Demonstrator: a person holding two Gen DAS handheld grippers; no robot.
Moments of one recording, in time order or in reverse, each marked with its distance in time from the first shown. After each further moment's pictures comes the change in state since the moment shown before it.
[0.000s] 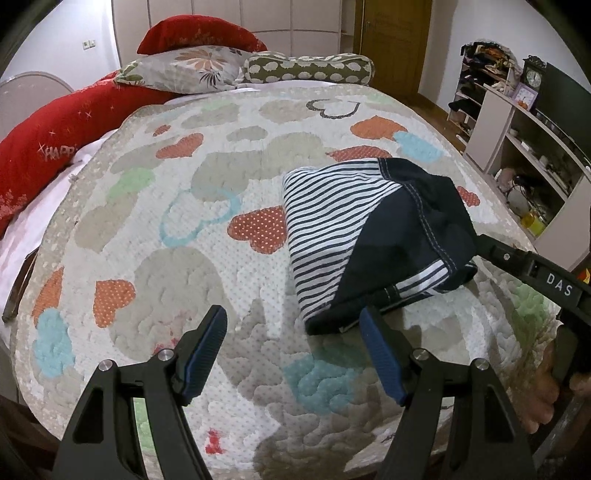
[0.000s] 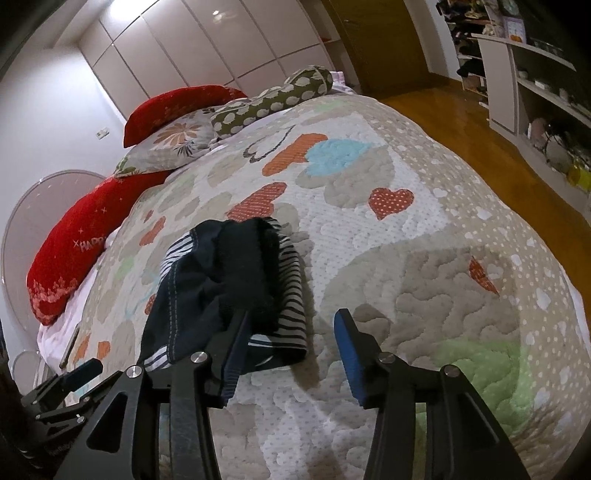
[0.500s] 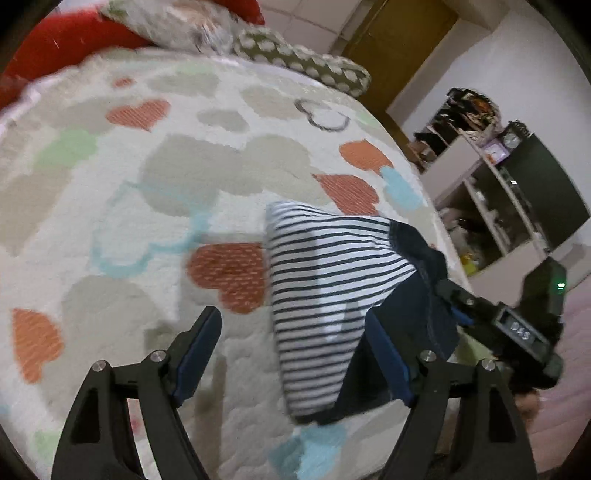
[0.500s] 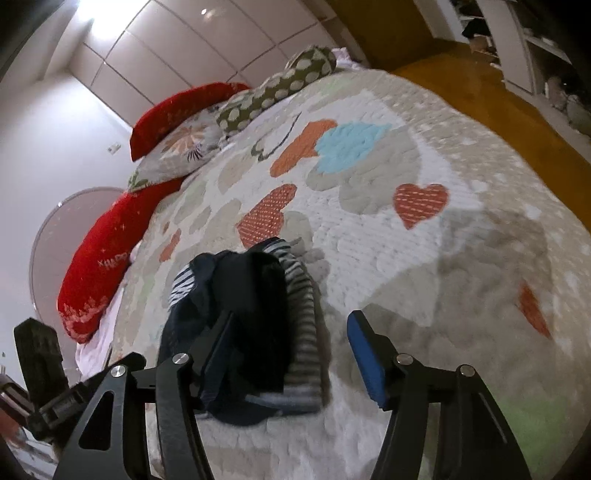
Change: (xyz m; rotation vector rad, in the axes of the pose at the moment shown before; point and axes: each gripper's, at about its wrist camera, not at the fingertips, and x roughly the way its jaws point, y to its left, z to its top) left arm 0.066 0.051 0.055 -0.207 0.092 -0.400; right arm 0.042 -0.016 0.035 0.097 0.082 0.153
